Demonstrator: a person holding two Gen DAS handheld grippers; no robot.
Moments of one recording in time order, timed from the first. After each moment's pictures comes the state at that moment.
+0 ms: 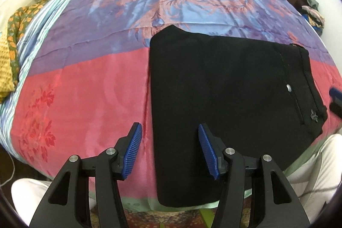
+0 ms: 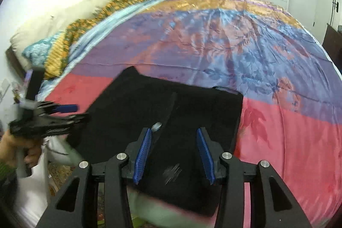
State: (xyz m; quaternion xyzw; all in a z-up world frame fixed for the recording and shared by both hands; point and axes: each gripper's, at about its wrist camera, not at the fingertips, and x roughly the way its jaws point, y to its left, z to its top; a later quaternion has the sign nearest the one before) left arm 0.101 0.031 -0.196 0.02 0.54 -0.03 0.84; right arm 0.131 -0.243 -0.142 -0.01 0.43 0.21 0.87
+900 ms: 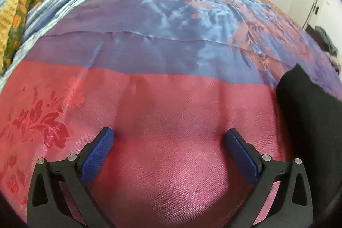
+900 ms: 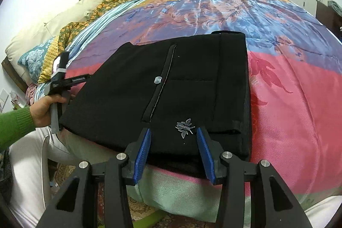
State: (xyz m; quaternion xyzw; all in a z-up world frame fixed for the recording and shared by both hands) left arm 0.196 0.174 -0.290 -0.06 0.46 0.04 0.89; right arm 0.107 -0.239 -0.205 0.04 0.45 0.18 0.87
